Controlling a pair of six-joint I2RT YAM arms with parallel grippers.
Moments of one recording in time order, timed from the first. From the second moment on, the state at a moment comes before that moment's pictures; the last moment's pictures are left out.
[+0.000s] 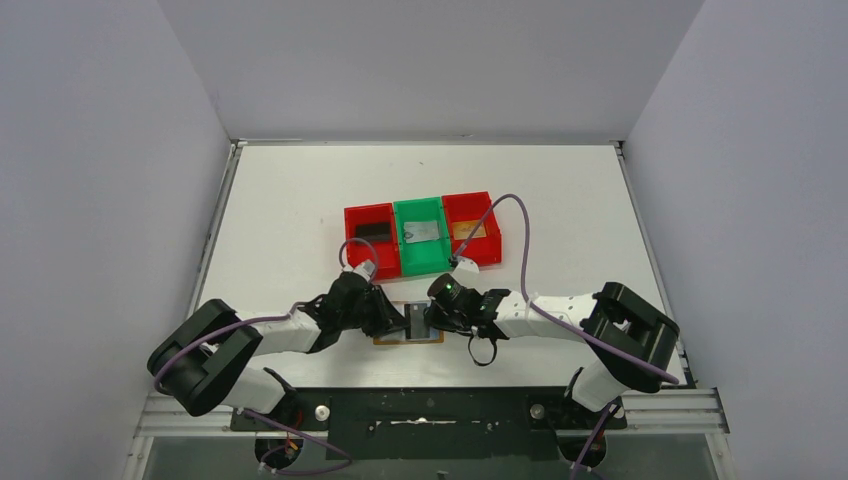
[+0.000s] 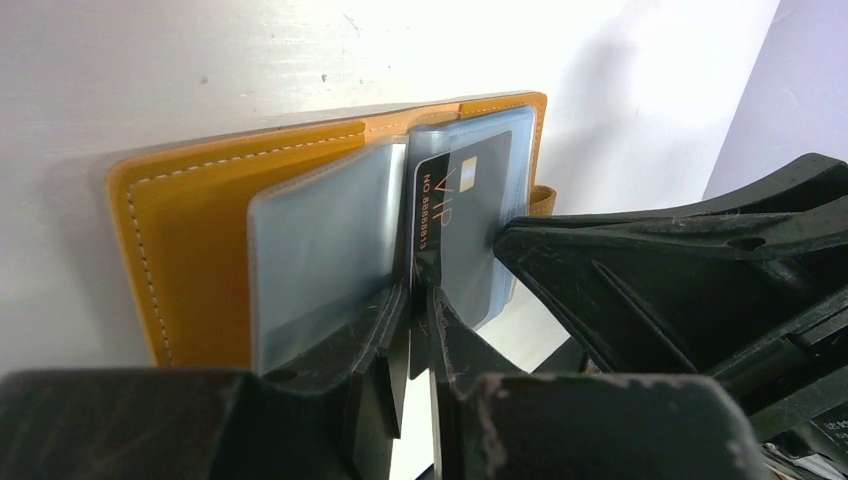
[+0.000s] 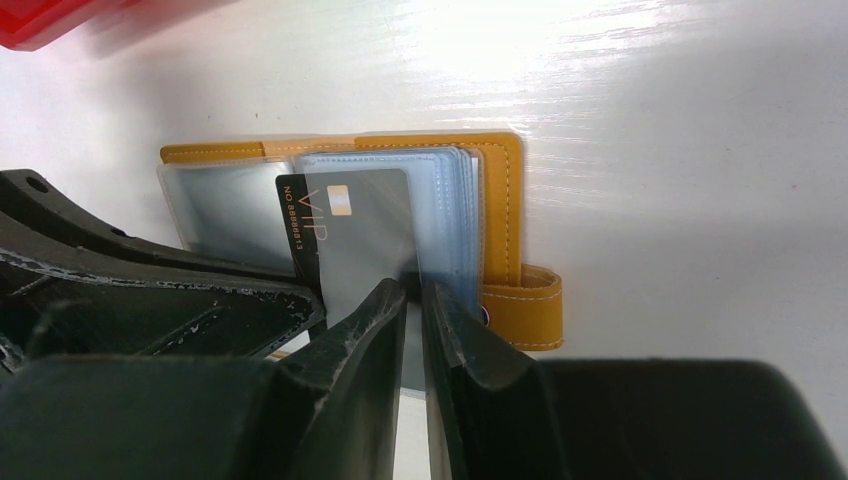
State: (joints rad) left arm -0.69 1.40 0.34 0.35 0.25 -1.09; right arm 1.00 1.55 0.73 -0.12 0.22 1.09
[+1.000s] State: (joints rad) left arm -0.65 1.32 0.32 0.30 0.27 -1.08; right arm 0.99 1.55 0.72 -0.11 0.22 1.11
